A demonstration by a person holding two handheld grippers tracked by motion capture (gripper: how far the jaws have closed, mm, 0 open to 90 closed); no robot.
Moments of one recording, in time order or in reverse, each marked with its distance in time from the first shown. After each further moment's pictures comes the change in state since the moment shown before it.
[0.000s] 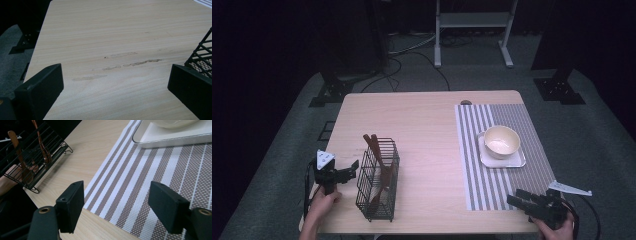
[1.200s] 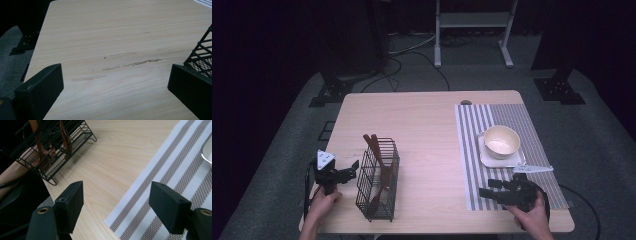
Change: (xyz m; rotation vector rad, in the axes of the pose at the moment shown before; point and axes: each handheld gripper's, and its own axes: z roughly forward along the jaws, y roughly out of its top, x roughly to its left) left arm -0.001 0.000 -0.001 -0.005 -0.003 0.009; right arm 0.048 0.041 0.062 0.167 0.117 -0.129
